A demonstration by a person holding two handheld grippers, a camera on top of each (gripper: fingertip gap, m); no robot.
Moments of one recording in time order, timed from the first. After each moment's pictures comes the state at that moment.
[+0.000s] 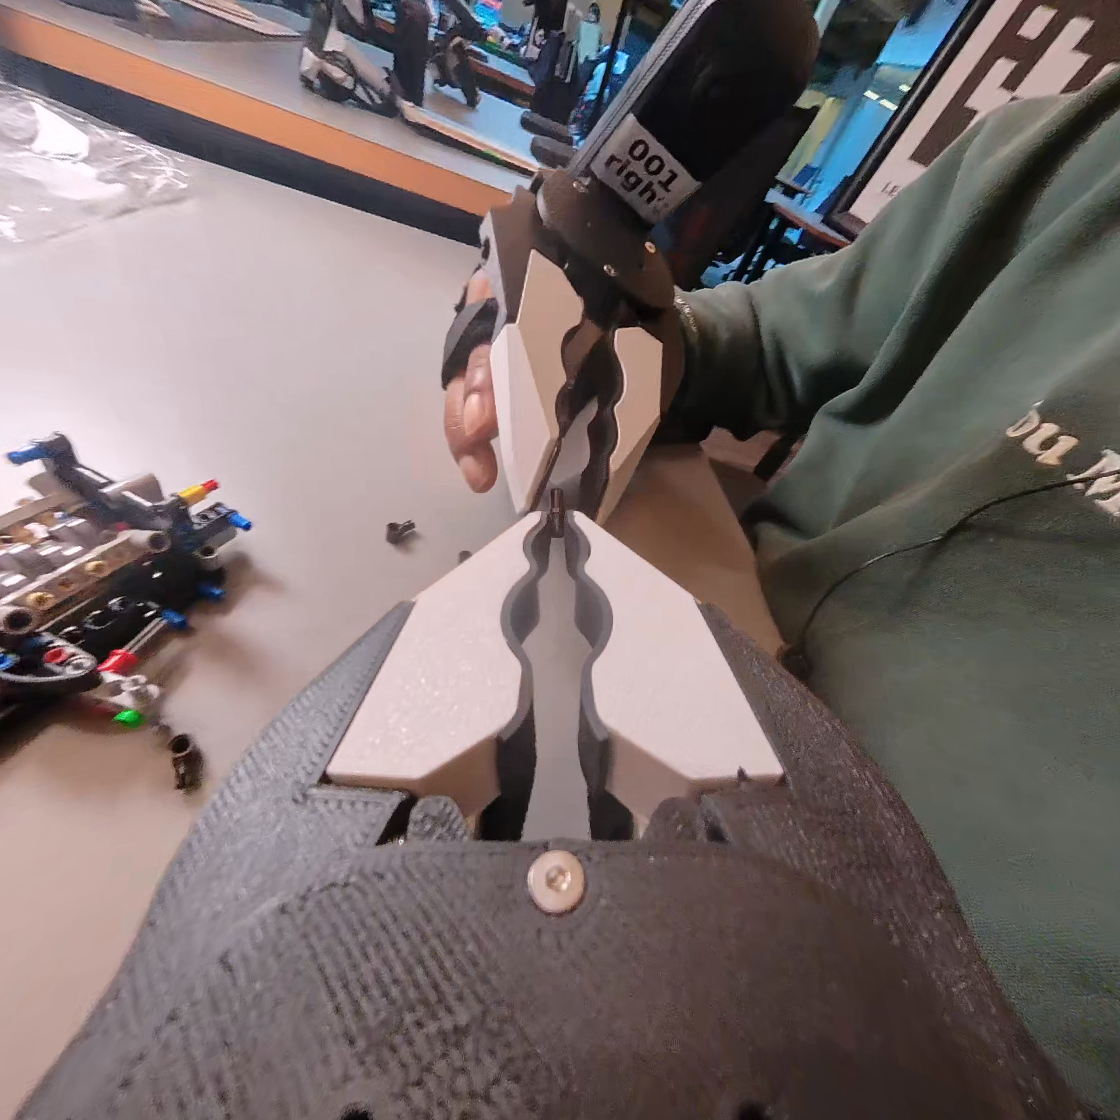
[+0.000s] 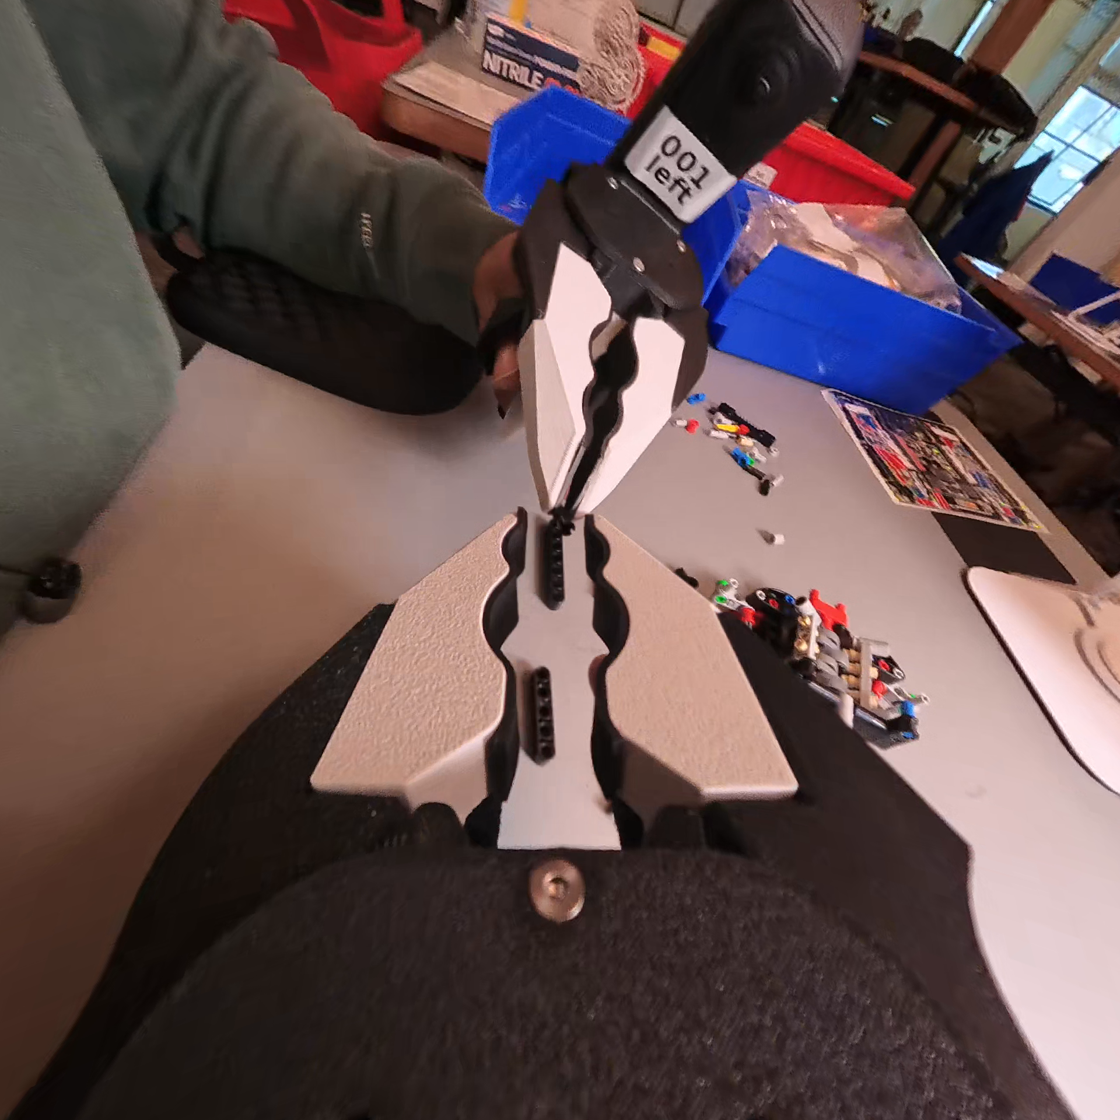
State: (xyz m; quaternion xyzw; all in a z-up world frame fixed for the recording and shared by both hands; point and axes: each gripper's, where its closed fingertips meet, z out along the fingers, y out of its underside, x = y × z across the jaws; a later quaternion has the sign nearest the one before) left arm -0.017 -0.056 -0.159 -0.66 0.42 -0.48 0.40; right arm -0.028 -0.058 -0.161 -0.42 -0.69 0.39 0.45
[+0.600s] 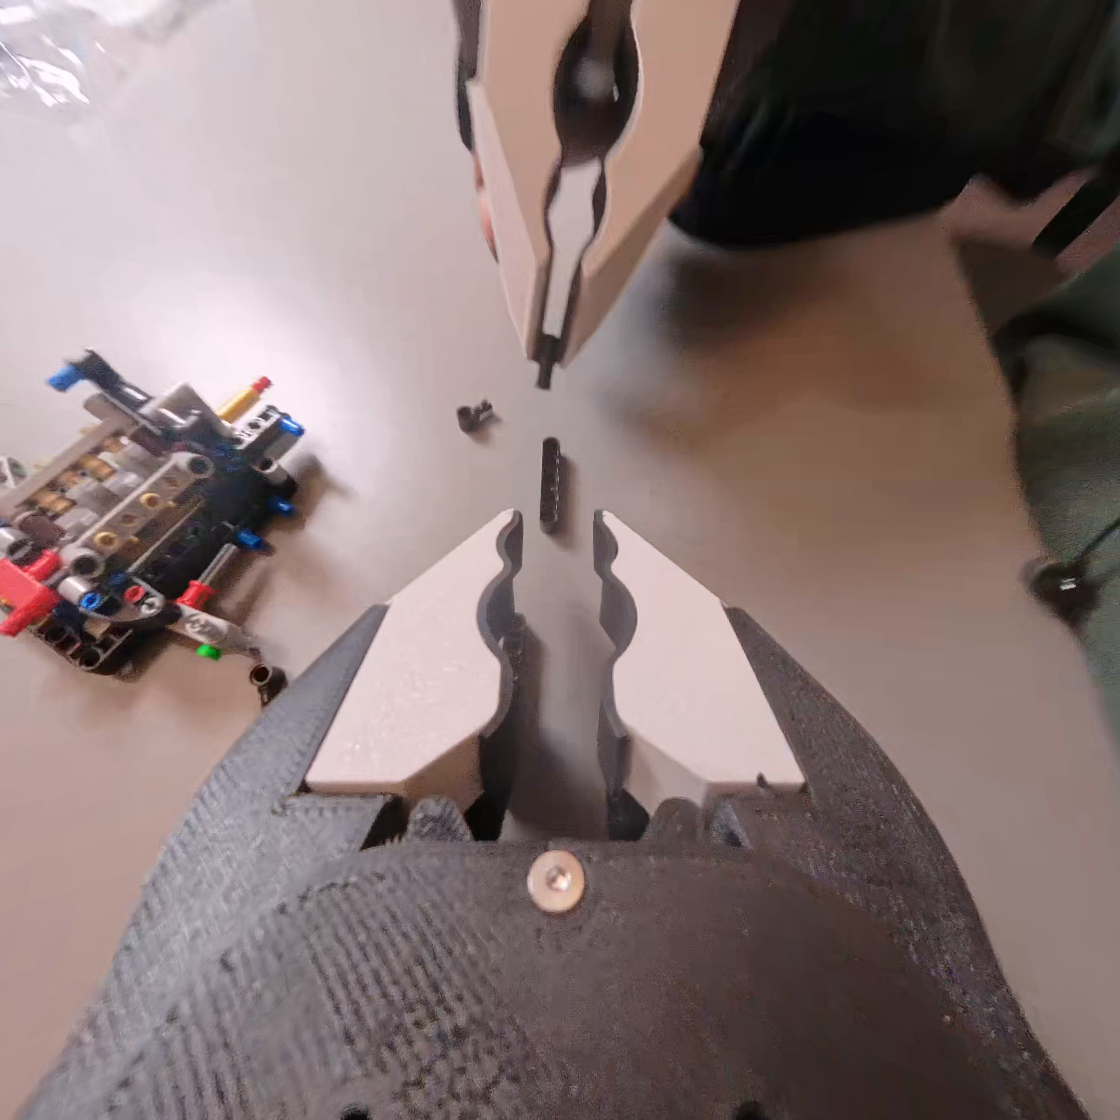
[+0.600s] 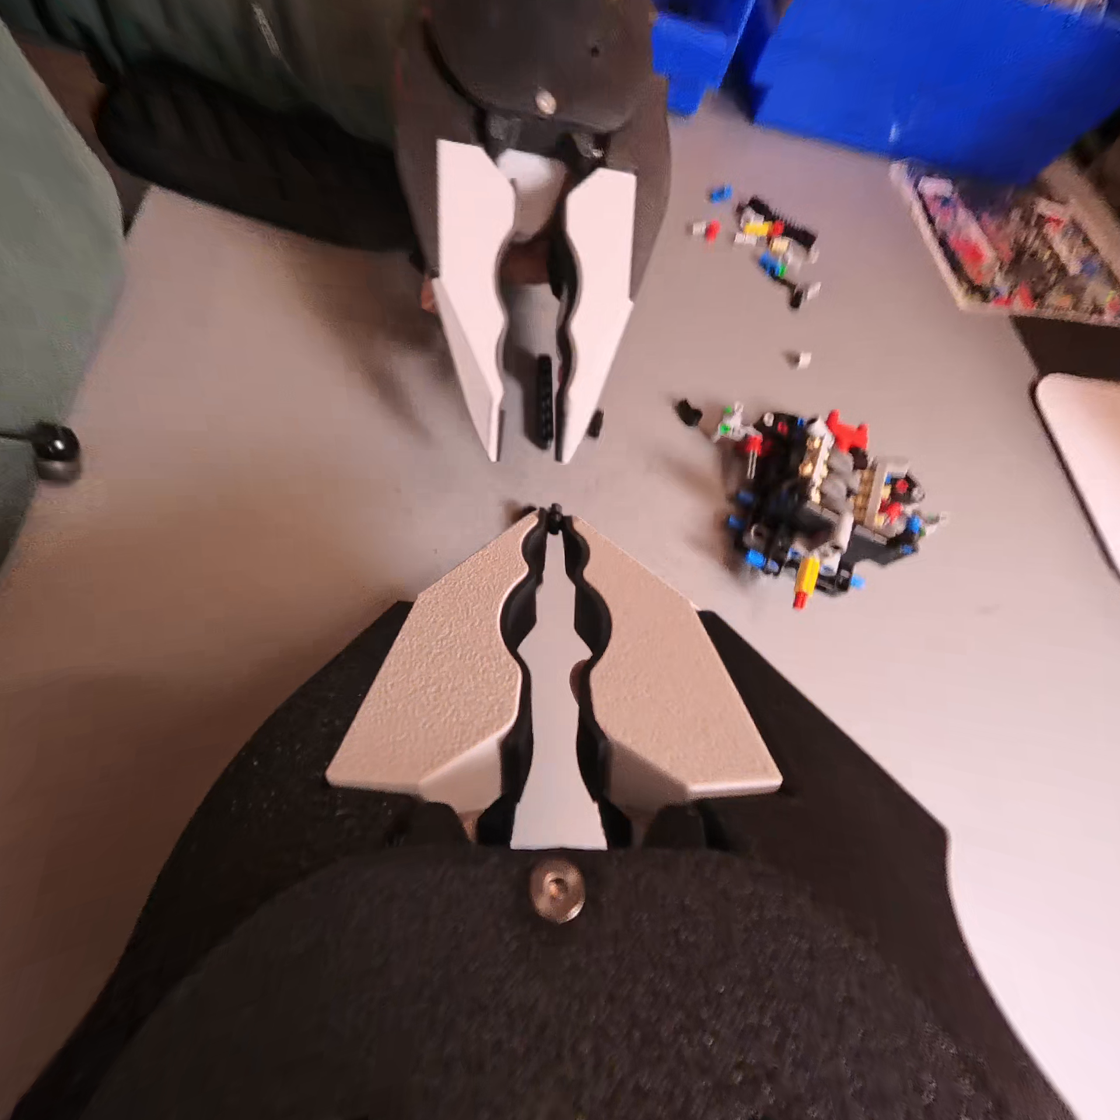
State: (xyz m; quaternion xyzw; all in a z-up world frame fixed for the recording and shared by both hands) left arm -0.013 -0.042 -0.218 -0.73 0.49 -0.28 0.38; right arm 0.011 -0.026 -0.193 -0.50 -0.72 0.32 0.35
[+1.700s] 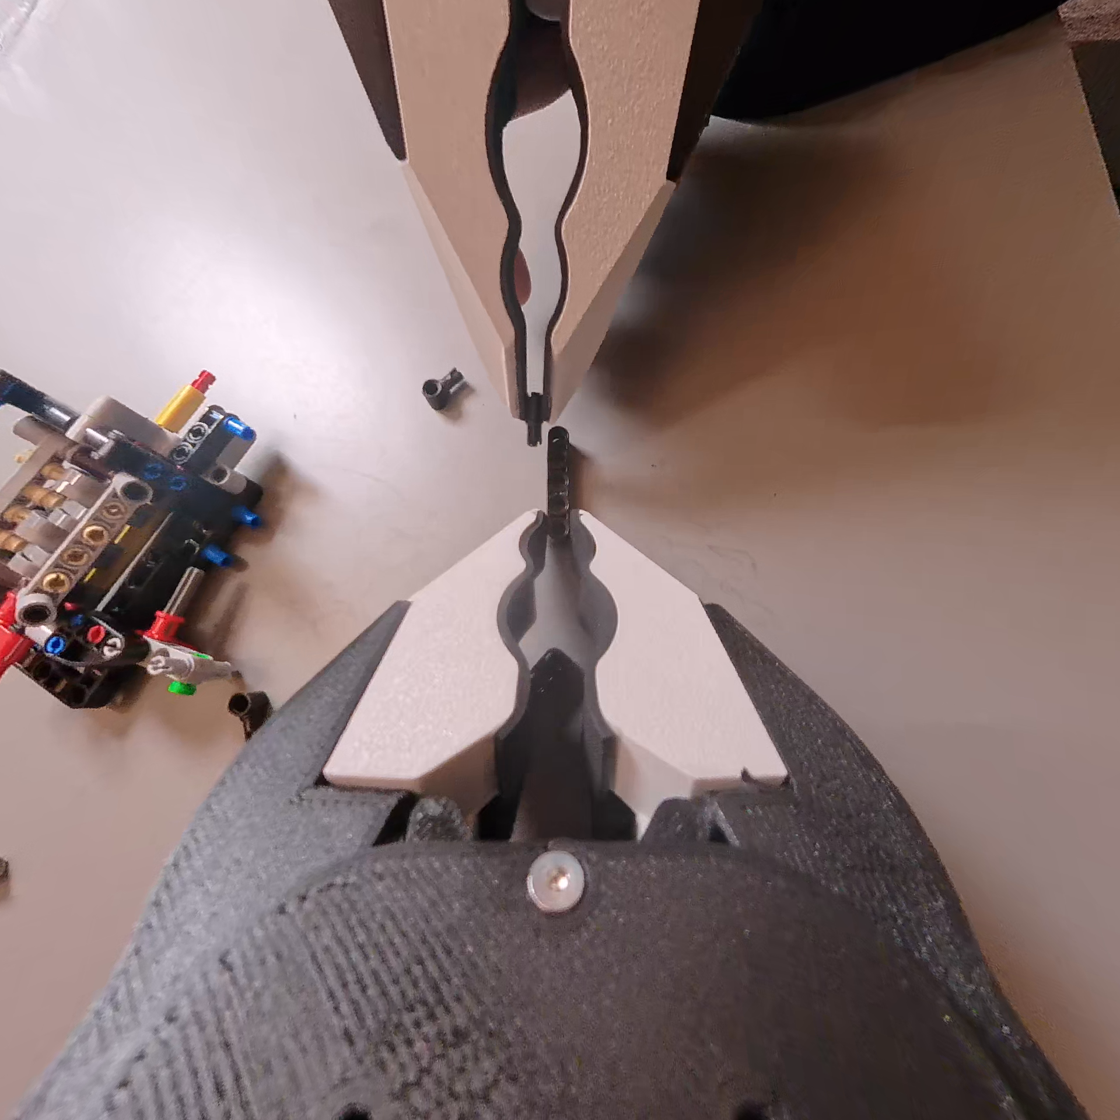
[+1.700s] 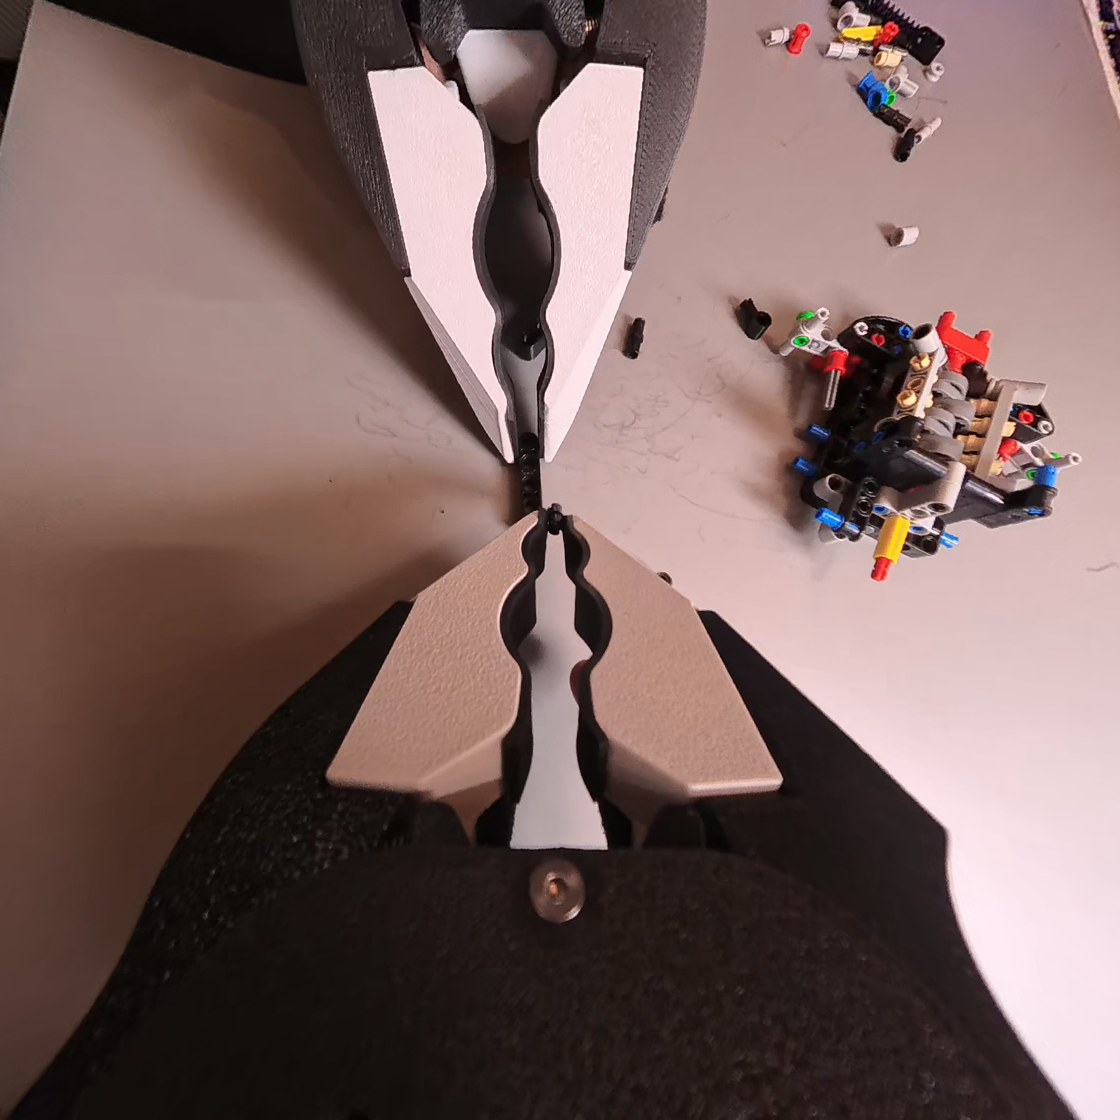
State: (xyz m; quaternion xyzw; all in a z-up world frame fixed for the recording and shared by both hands) left arm -0.003 -0.045 -0.246 -0.73 0.55 -0.20 0.35; right arm 0.010 -0.030 -0.230 -0.54 -0.75 0.26 0.28
